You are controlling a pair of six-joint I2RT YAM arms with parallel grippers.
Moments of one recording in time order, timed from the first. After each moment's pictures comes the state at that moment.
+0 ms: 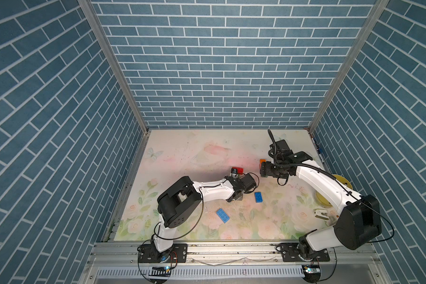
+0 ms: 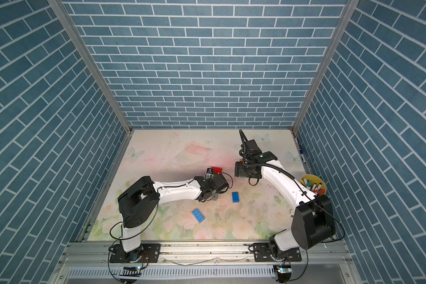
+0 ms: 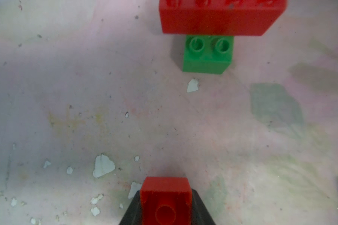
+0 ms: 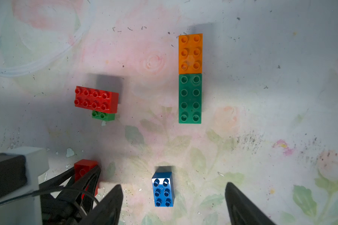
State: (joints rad) left arm -1.01 1.93 1.26 -0.61 -0.41 -0.83; right arm 0.45 1.46 1.20 -0.88 -0.02 0.44
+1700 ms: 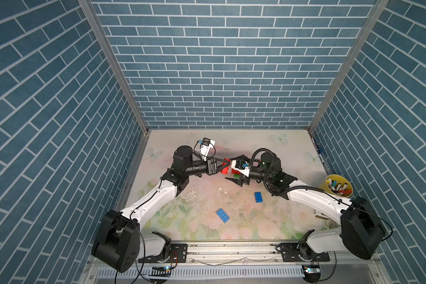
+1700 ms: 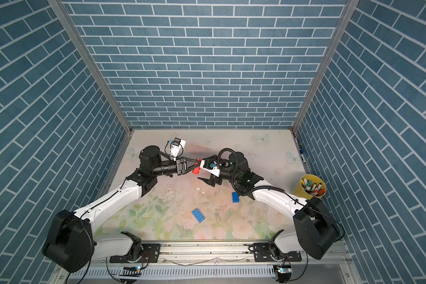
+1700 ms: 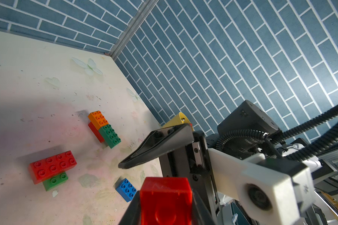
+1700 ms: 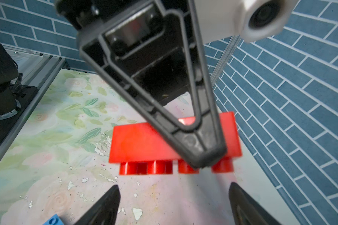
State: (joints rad) left arm -0.43 1.29 0.82 0.28 0.86 -0.68; right arm 0.72 1.39 0.84 0.27 -0.57 -0.53
